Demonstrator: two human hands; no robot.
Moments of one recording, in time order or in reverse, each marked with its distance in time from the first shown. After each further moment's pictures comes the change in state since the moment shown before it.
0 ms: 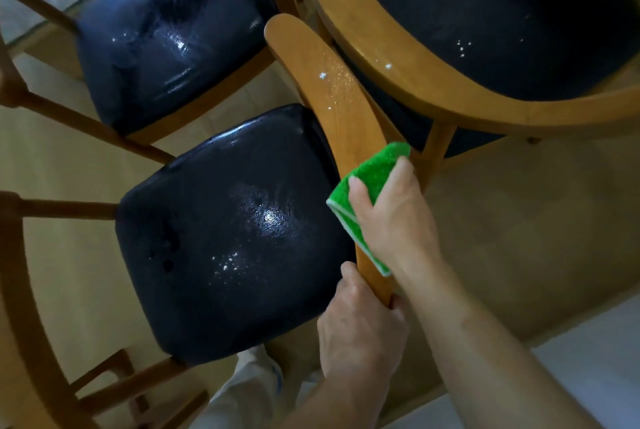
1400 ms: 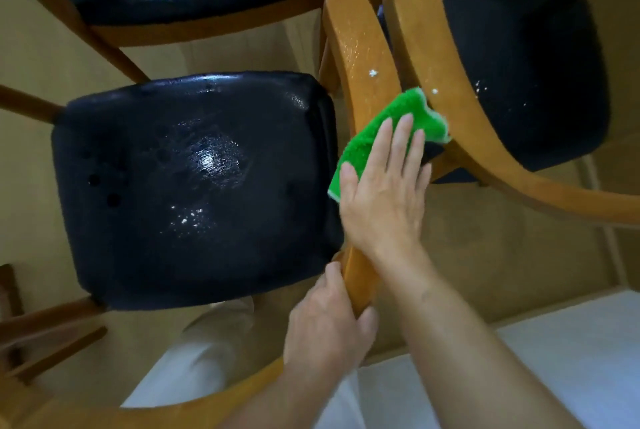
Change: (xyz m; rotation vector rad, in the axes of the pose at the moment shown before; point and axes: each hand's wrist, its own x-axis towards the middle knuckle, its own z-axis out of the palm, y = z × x) left_hand 0.002 -0.009 -0.005 -0.237 -0.141 0.033; right_hand 0.026 -0.032 0.007 -0.580 -0.087 -0.285
